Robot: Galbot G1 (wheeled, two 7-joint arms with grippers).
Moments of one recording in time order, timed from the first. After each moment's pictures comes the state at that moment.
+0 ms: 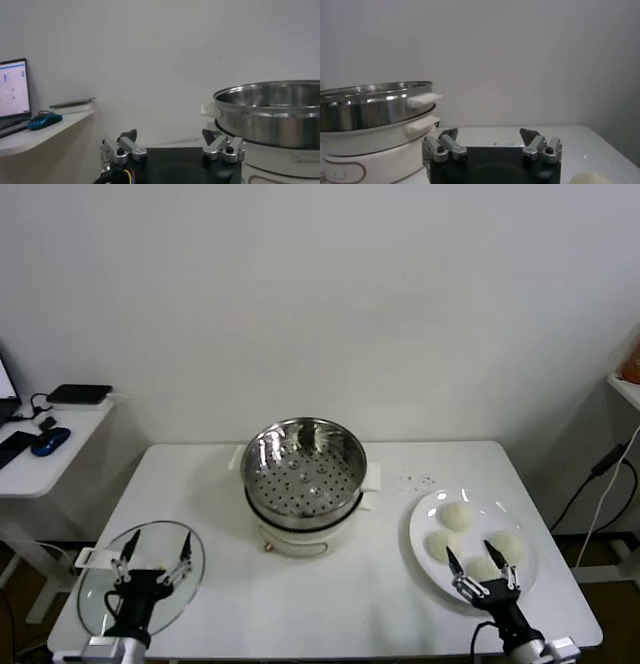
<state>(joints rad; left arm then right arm) 1.70 -1.54 -0.78 -2.12 0.00 -0.01 0.14 -1.60 1.17 0.71 1.84 0.40 0.13 -0.31</state>
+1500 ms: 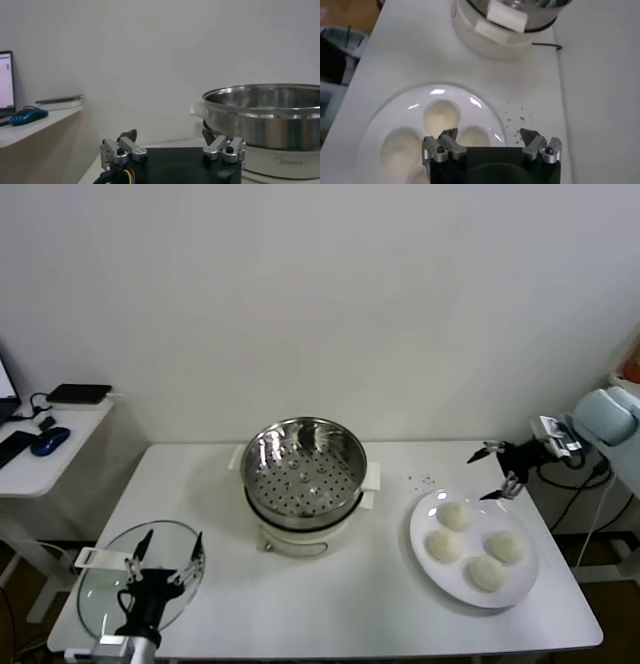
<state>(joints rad) 1.70 -1.53 -0.75 -2.11 -0.03 -0.01 0.13 0.13 0.62 -0.70 1.09 0.12 0.12 -1.34</state>
